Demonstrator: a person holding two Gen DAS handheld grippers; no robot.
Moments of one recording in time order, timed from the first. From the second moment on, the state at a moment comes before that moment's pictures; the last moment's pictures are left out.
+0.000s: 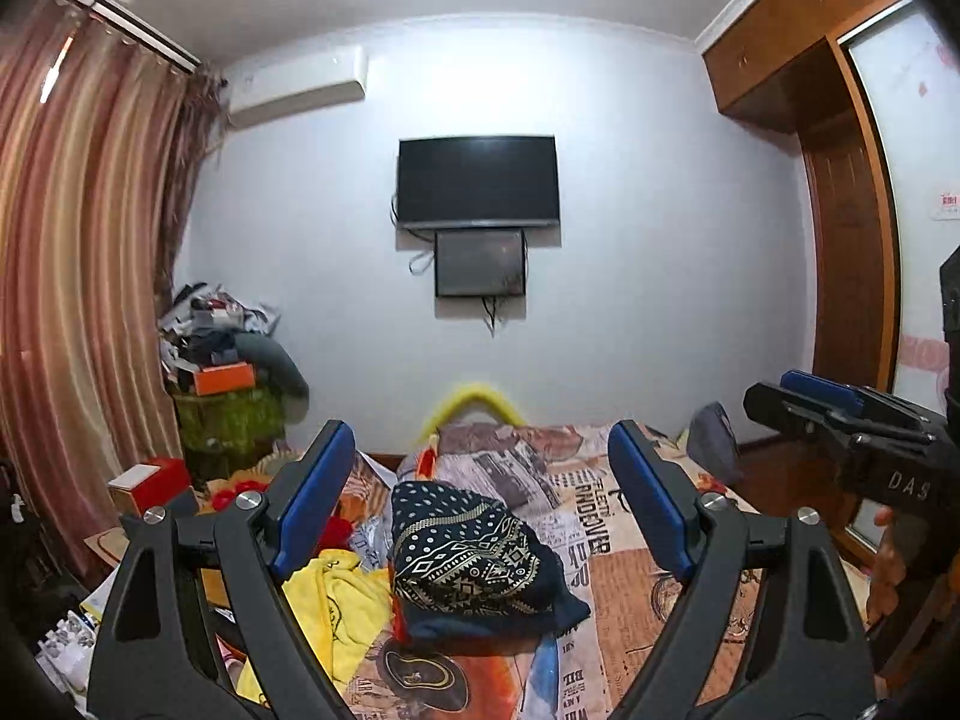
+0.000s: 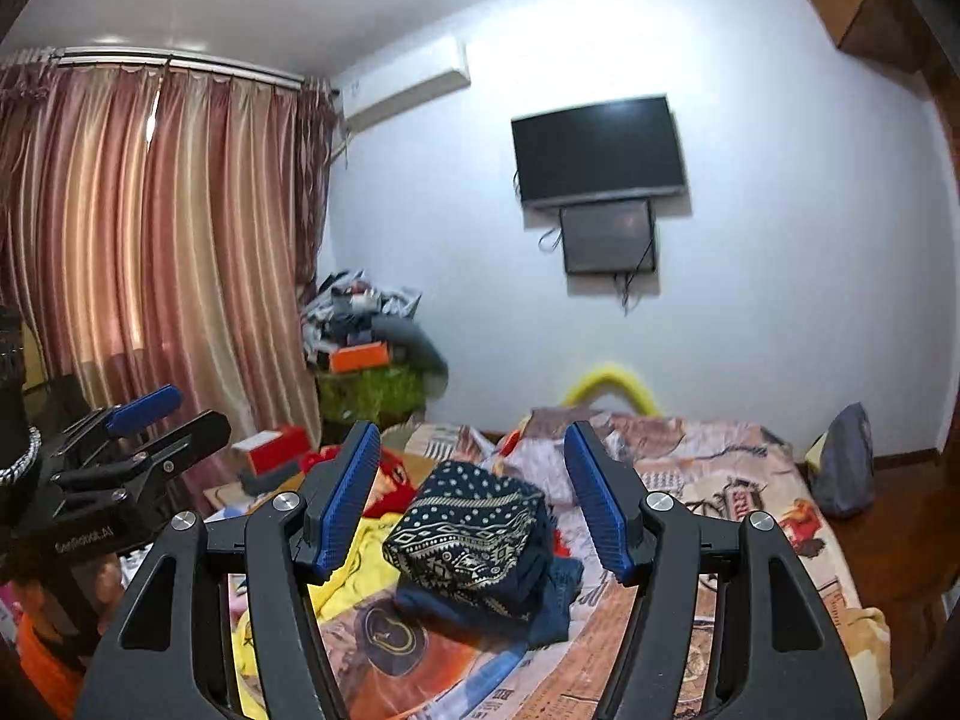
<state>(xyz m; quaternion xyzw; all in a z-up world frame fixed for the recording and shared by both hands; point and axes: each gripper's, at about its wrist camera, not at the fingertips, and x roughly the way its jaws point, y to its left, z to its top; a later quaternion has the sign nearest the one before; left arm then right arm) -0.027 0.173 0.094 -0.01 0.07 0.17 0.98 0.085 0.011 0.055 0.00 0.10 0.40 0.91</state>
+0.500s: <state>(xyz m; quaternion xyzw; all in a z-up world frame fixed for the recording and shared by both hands) -0.031 0.168 0.063 -0.03 0.09 0.19 0.98 0.072 0.016 0.037 -0.01 0.11 0.33 0.94</state>
